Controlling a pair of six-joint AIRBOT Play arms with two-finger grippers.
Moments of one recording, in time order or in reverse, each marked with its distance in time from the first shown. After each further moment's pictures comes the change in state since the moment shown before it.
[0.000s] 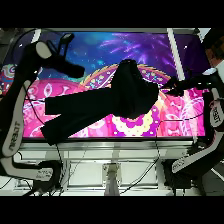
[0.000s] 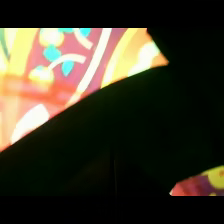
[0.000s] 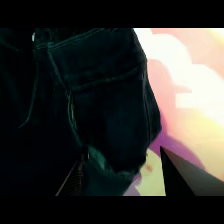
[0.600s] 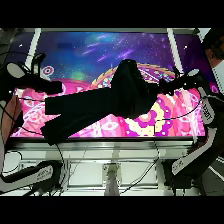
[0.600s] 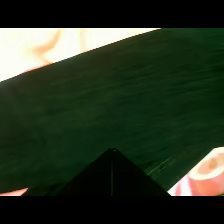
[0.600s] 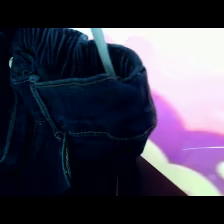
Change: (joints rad) left arm 0.256 0.216 -0.343 -0.018 0.017 -0.003; right arm 0.108 -0.043 0.005 -0.036 -0.122 -0.011
